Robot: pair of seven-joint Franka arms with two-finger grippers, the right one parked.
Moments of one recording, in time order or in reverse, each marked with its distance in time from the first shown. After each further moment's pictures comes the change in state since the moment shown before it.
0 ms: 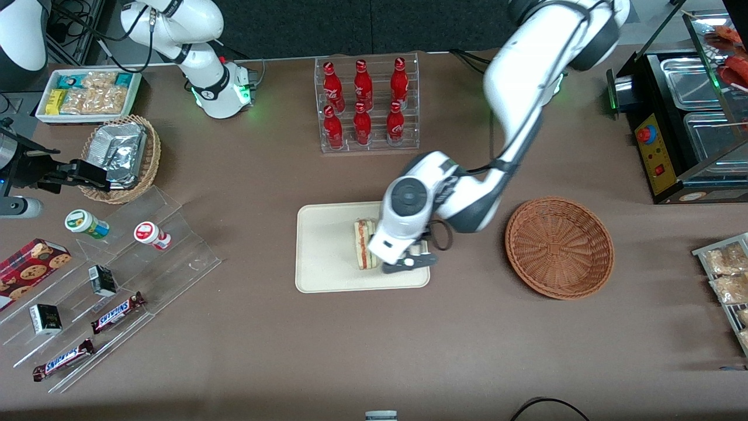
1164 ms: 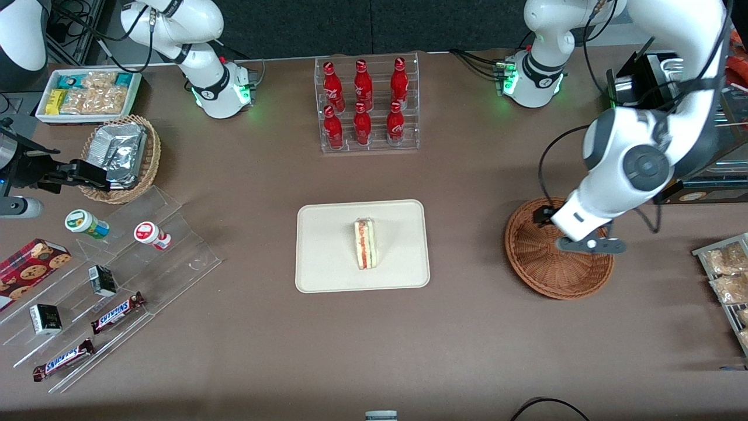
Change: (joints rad) arm 0.566 -0.574 -0.031 -0.557 -0.061 -0.056 0.741
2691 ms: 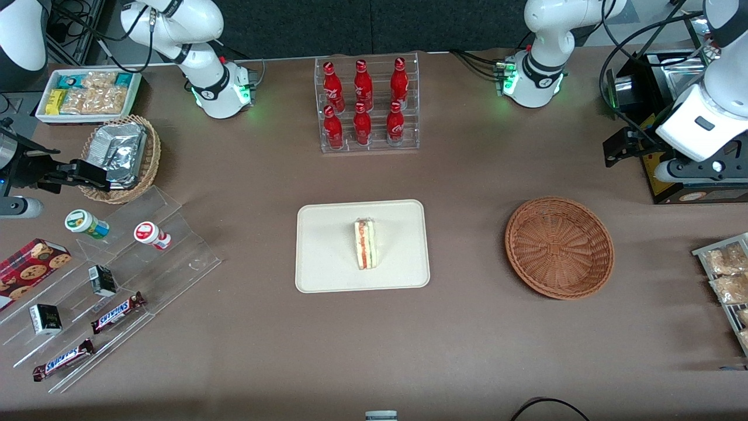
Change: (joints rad) arm 0.020 -0.127 0.025 0.447 -0.070 -0.575 0.056
